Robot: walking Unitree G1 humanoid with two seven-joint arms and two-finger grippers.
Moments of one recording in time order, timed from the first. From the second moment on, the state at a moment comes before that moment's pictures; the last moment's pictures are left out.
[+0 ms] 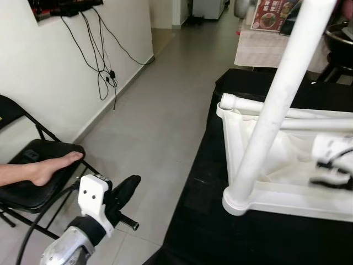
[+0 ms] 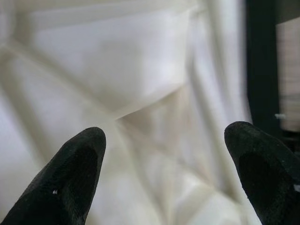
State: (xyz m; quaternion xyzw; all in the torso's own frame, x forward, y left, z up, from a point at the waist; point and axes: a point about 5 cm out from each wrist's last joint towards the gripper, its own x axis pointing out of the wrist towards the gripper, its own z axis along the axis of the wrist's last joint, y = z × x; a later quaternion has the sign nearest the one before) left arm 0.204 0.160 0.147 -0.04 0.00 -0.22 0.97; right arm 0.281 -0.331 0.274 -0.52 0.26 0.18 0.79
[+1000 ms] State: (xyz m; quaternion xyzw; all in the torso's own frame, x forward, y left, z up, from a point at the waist) left arm 0.207 0.162 0.147 -0.04 0.00 -0.20 0.98; right arm 0.320 -0.240 0.187 -0.15 0.08 -0.07 0.98
